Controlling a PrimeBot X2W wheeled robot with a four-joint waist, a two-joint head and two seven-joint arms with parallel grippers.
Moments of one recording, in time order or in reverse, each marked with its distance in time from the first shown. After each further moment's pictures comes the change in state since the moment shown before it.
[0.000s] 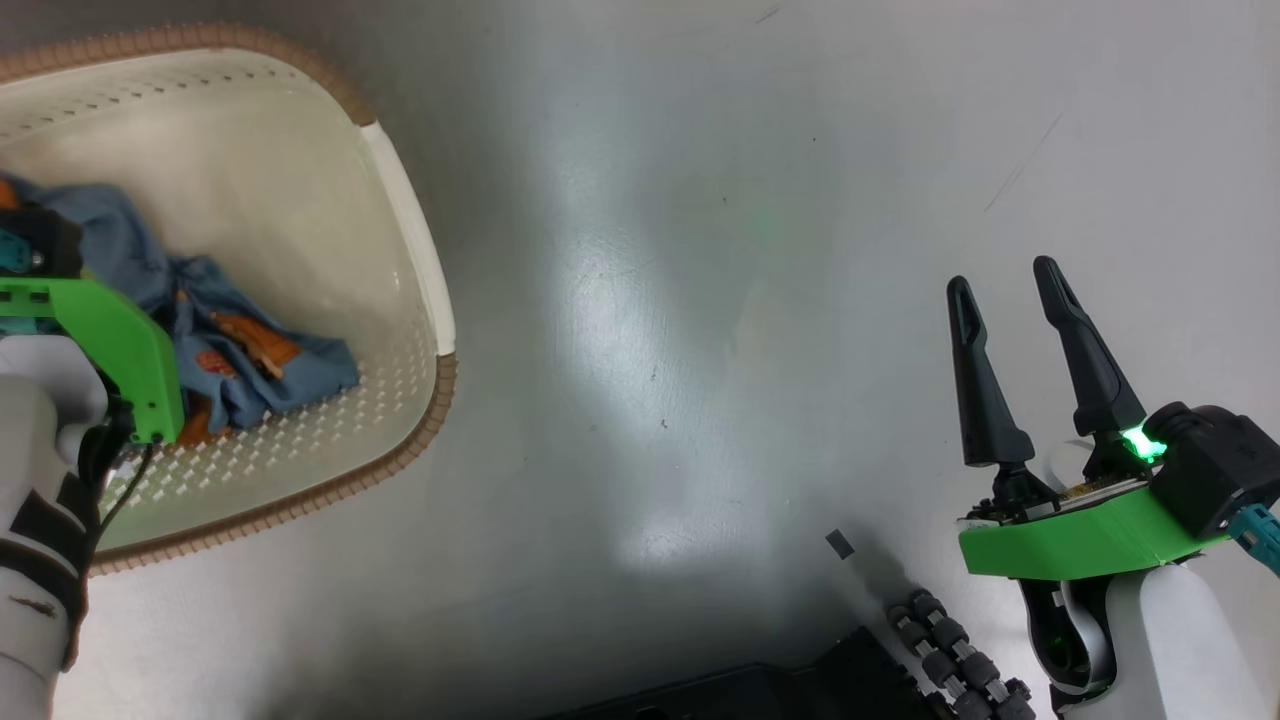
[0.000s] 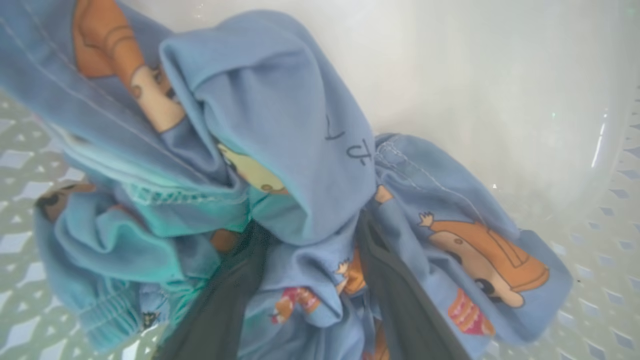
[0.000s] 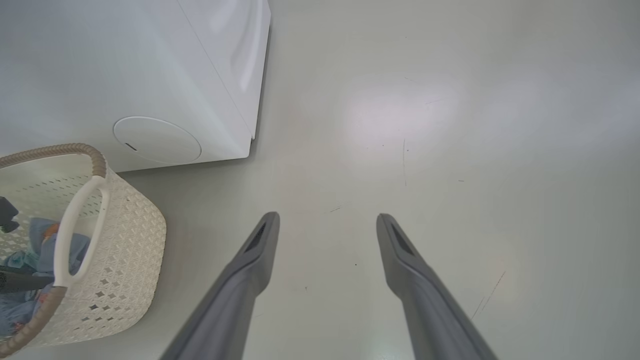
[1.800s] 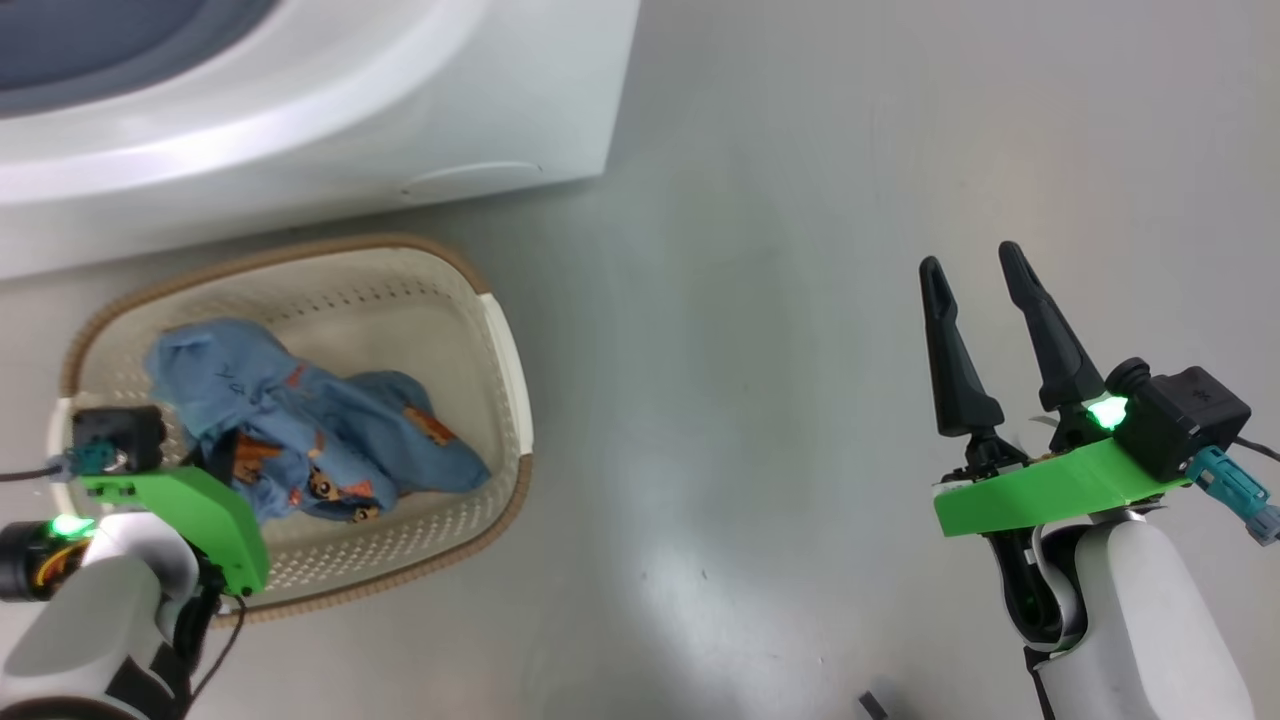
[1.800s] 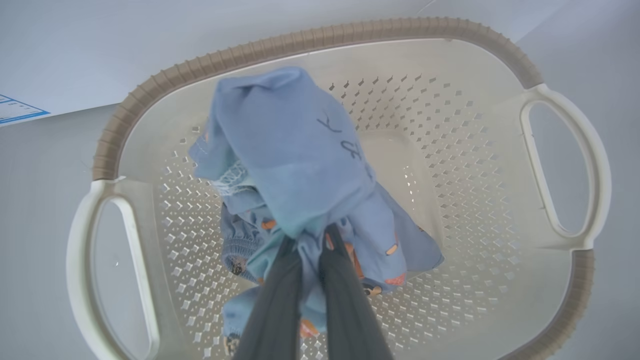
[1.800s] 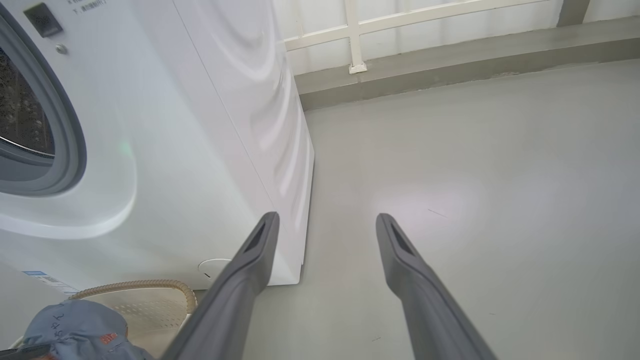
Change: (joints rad) left arm 0.289 -0.030 -0.054 -0.086 -0.168 -0.001 -0.358; right arm -0.107 -0.001 0.018 0.165 0.055 0.000 0.000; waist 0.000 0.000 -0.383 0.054
